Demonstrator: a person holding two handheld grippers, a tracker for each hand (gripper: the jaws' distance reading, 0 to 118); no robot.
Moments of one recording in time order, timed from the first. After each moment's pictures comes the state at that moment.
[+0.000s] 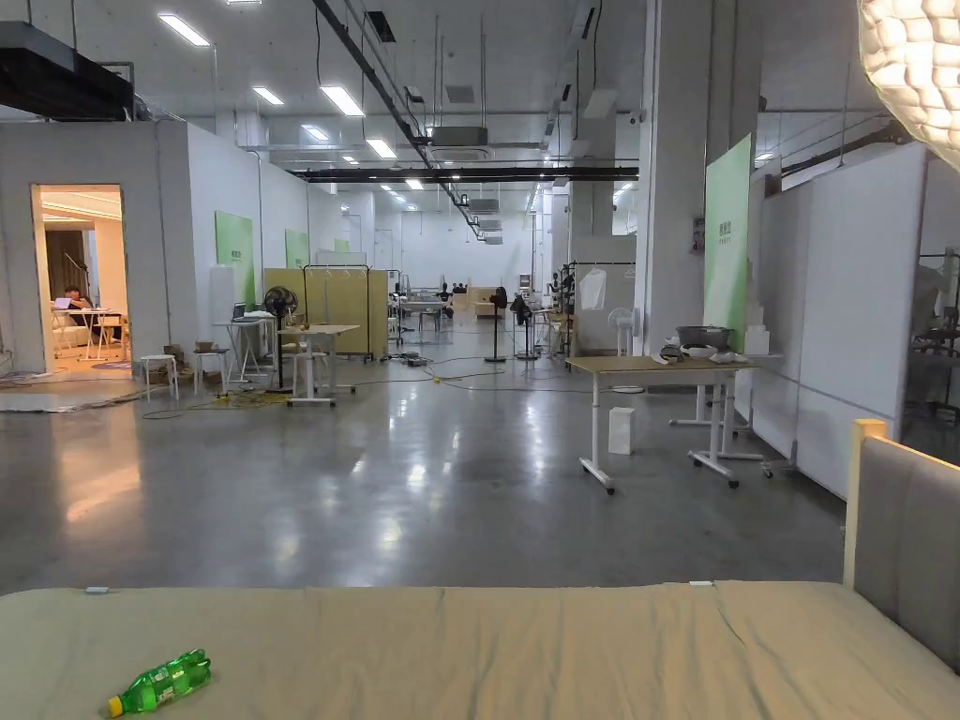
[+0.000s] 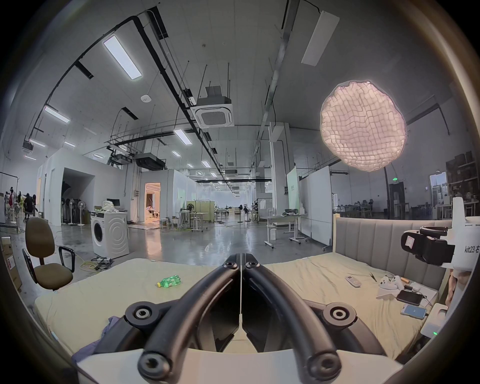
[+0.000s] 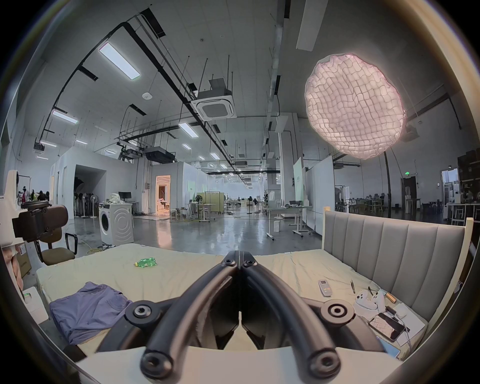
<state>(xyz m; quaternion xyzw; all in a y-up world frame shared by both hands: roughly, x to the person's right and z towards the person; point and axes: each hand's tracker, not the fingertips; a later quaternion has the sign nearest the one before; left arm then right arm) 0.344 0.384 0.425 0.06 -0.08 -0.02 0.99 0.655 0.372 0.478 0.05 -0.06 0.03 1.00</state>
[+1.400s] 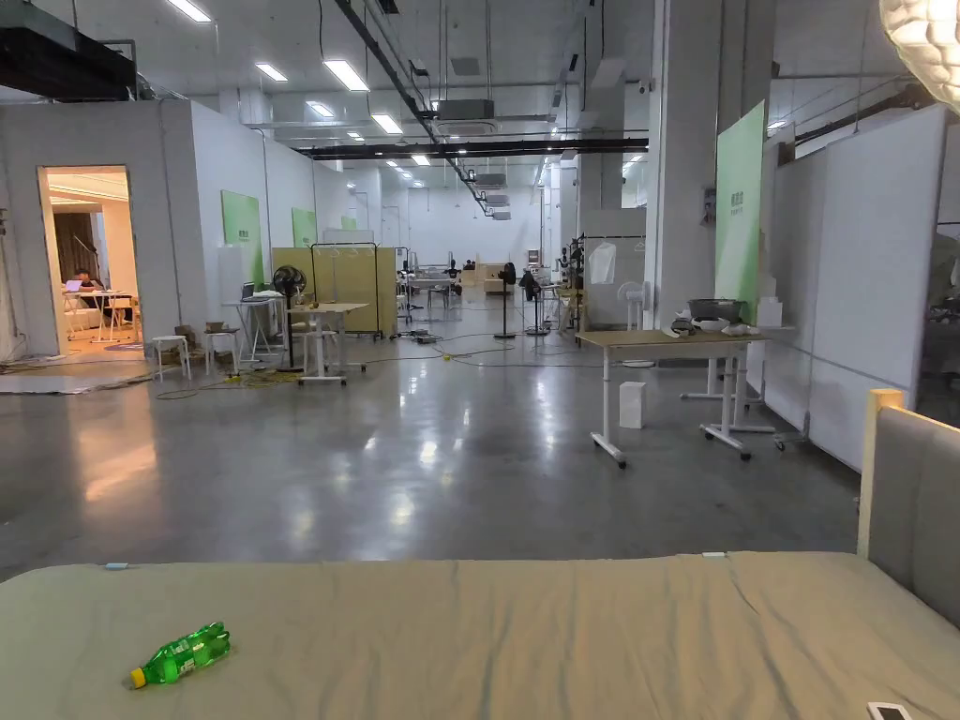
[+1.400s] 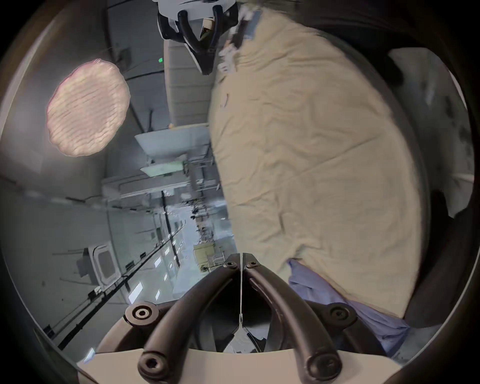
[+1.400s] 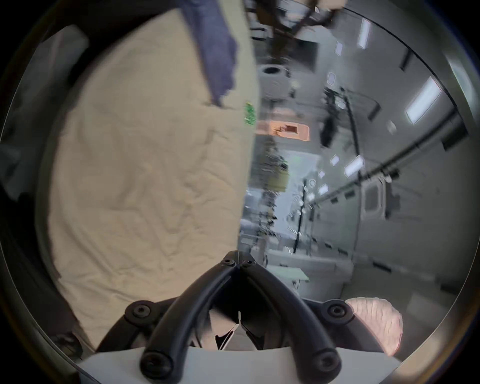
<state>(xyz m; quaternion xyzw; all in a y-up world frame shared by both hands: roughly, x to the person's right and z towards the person) 0.356 0.214 0.429 0.01 -0.23 -0.78 0.58 0.603 0.187 0.482 -0.07 0.14 0.79 0.59</state>
